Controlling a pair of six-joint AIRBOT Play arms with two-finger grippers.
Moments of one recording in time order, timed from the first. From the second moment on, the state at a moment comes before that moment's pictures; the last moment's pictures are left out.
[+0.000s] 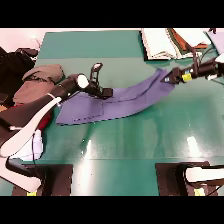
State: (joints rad) left arm -0.51 -1.68 1.39 1.11 -0.76 -1.62; right arm -0.19 -1.50 1.44 -0.73 1.41 1.15
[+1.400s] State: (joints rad) left arm -0.04 -1.20 1.72 1.38 -1.06 -1.62; right arm 0.75 -1.79 1.90 -0.55 0.85 1.16
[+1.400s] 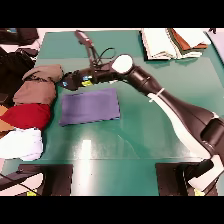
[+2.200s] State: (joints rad) left arm -0.17 -1.18 1.64 1.37 -1.07 -1.57; right arm 0.30 -1.64 1.21 -0.70 0.98 1.28
